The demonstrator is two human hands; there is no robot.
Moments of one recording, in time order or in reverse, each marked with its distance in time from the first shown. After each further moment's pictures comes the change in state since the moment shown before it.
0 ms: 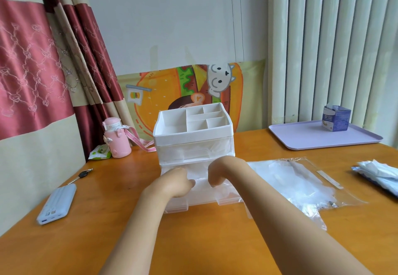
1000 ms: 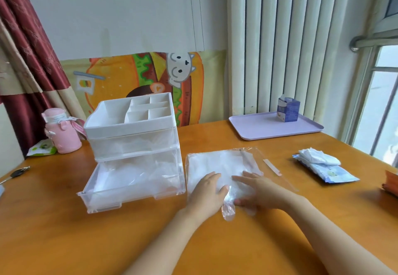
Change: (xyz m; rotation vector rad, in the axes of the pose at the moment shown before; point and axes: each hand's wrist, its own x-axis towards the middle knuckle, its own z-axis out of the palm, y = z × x) left_hand 0.023 0.150 0.152 -0.288 0.051 0.374; right_hand -0.062 0.216 0.135 0.369 0.242 0.104
